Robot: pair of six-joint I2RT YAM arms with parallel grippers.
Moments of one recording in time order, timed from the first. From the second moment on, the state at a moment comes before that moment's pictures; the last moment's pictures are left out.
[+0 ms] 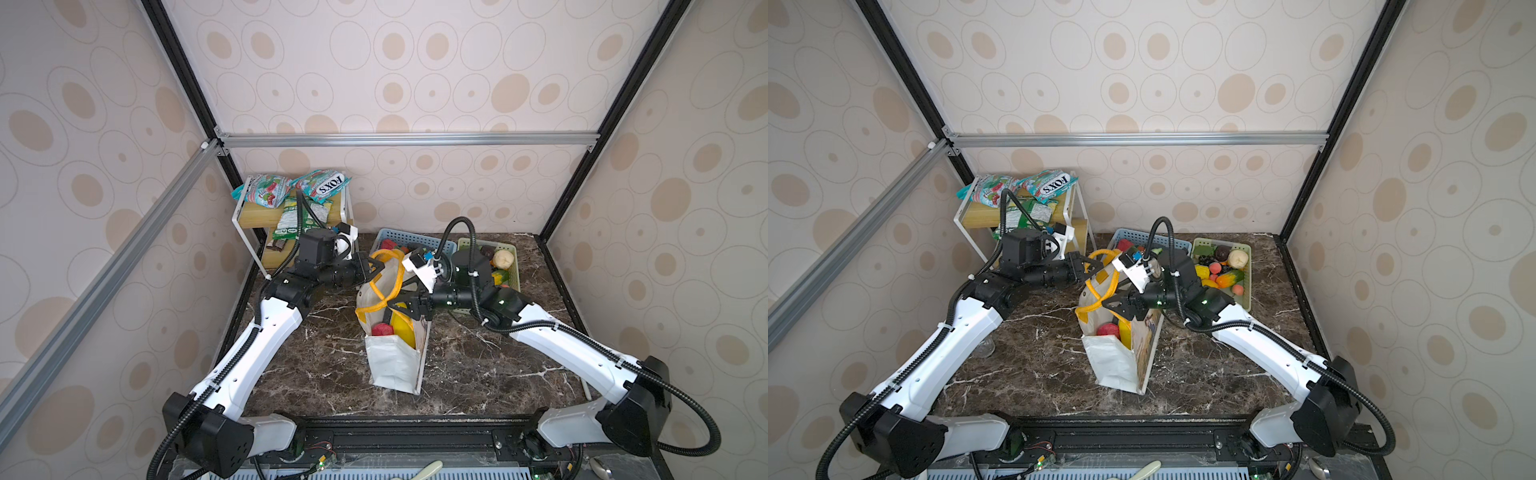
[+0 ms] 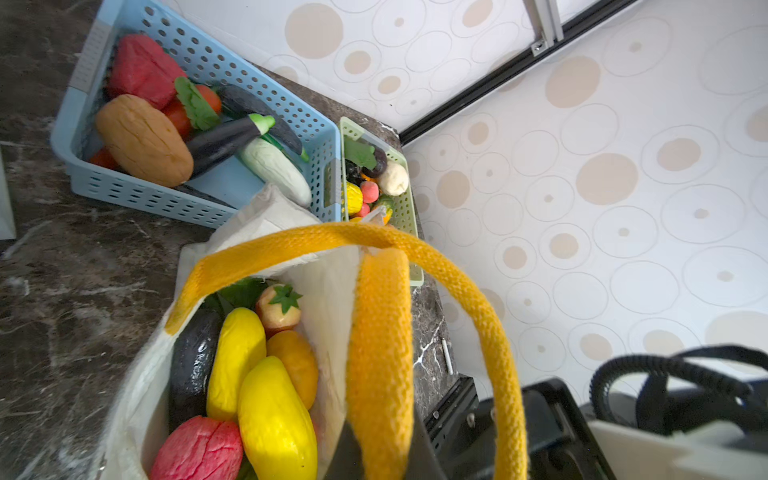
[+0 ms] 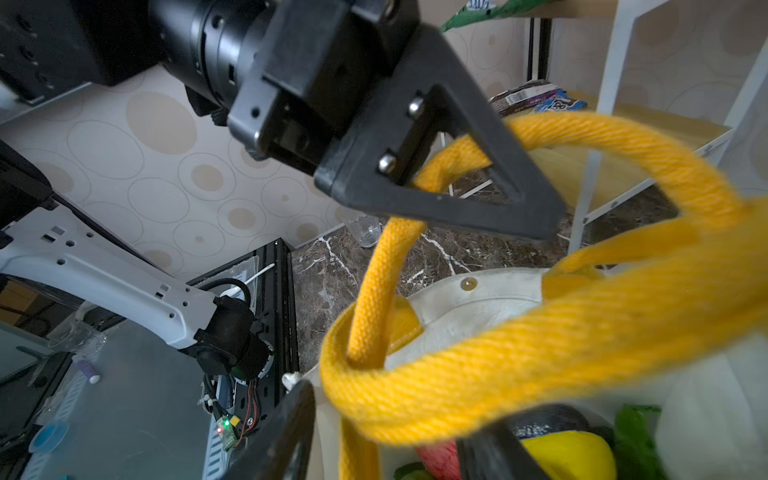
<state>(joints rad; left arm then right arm) -0.37 1.29 1.31 -0.49 0.53 -0.72 0.69 1.38 1.26 -0.29 -0.64 0.03</state>
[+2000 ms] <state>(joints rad) -0.40 1.33 1.30 -0.30 0.51 -0.91 0.79 1.78 1.18 0.68 -0.62 0.03</state>
